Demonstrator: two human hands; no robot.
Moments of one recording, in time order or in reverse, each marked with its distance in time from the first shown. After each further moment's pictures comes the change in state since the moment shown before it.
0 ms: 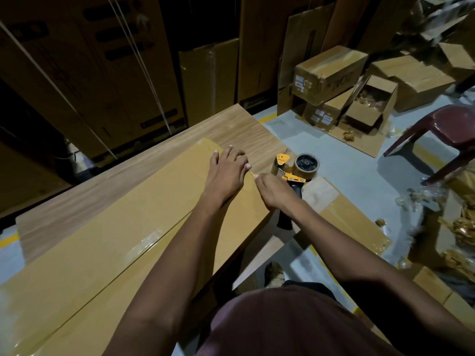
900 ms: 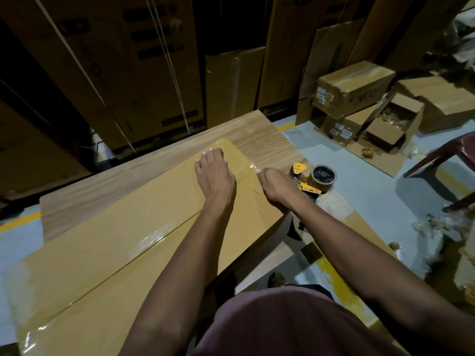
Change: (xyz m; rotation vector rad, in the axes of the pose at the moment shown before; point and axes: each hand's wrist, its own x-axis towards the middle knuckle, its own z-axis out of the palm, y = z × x) left_hand -0.020 -0.024 -0.005 0.091 0.380 -0.577; right_hand 0.034 -0.022 0.003 -0.102 -0.010 -0.108
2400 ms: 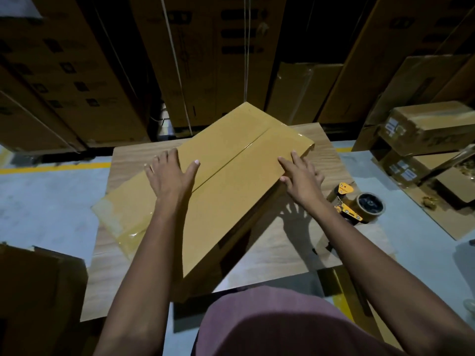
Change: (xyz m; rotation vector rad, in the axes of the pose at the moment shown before) left_hand -0.041 -0.182 -0.100 0.133 -0.008 -0.417; right_hand 0.006 -0.037 0.006 -0.135 0.061 -0.270
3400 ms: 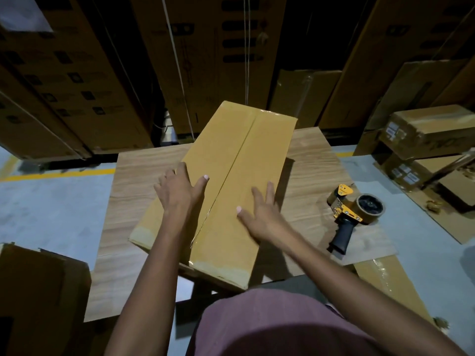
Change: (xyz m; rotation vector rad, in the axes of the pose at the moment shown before) left_hand -0.040 0.018 -0.020 0.072 -0.147 -0.064; right_hand -0.083 -0.075 0.031 0.277 -0.351 0.050
